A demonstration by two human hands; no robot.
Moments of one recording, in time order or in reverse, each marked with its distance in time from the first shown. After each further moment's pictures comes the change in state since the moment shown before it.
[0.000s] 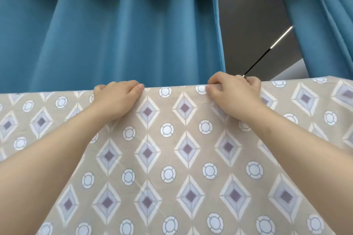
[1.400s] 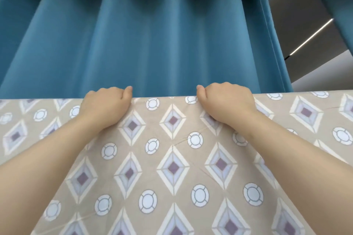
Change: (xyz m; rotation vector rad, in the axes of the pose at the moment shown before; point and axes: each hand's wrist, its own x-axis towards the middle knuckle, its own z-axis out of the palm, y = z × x) left_hand 0.017 -0.185 -0.055 0.180 0.029 -0.159; right_hand 0.036 -0.203 0.082 -0.225 -0.057 -0.045
